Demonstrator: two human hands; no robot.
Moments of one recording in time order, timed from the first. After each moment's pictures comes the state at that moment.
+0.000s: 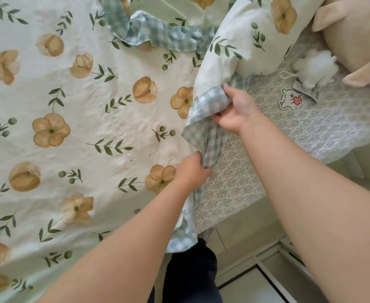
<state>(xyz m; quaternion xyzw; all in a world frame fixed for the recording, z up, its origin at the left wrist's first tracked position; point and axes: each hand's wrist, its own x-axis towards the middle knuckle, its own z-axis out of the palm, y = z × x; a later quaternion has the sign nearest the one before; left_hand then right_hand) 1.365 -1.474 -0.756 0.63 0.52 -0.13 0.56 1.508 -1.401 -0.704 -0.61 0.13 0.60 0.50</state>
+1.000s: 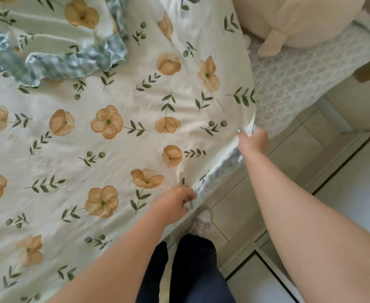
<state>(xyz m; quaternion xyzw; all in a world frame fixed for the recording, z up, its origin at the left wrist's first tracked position) 1.435 -1.566 -0.757 0.79 0.28 -0.27 0.46 1.678 -1.607 -0.767 -0.91 0.05 0.28 0.31</state>
